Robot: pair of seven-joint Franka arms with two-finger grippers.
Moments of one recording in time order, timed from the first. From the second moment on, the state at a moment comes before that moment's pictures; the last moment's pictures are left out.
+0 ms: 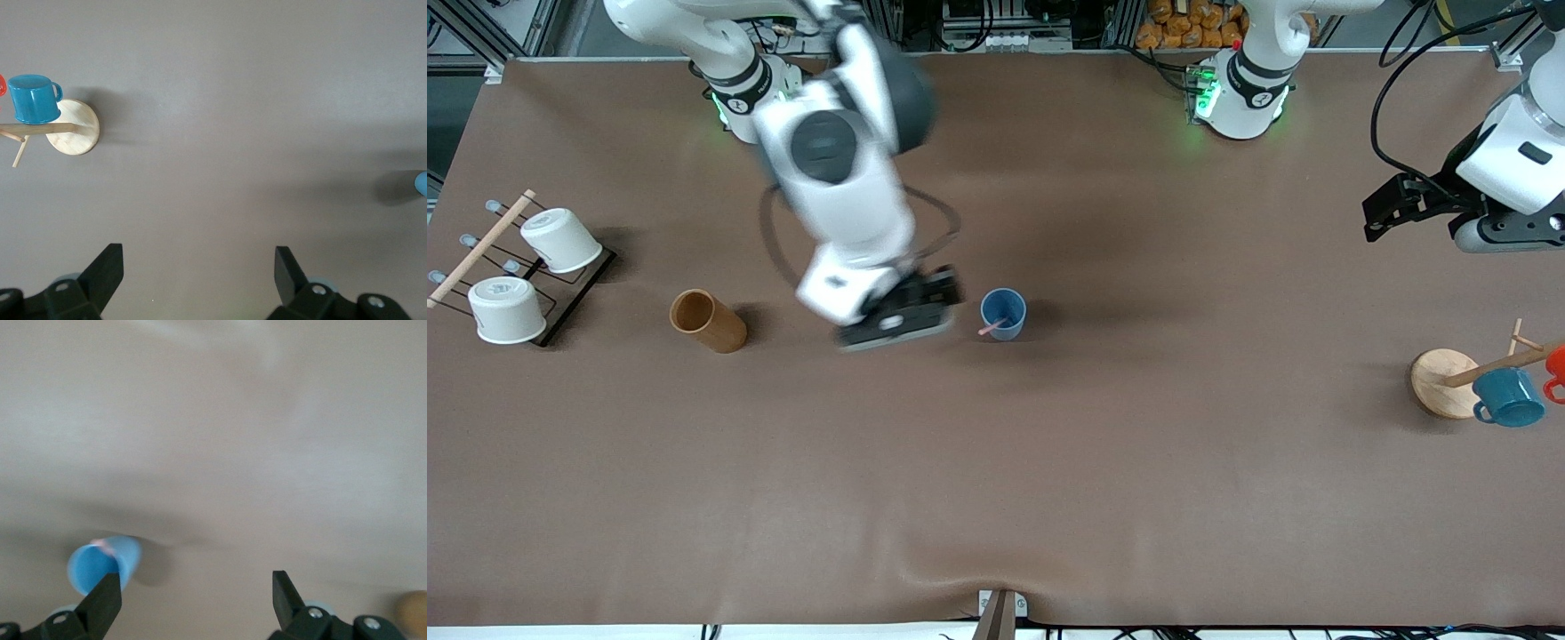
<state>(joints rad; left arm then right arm) -0.11 -0.01 -0.02 -1.57 0.05 1.57 -0.14 0.65 0.44 -0.17 -1.34 0.08 1.87 0.25</state>
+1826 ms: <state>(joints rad) -0.07 -0.02 -0.01 -1.57 0.01 1.52 -0.14 0.06 0.02 -0.13 -1.48 0.02 1.40 -0.04</state>
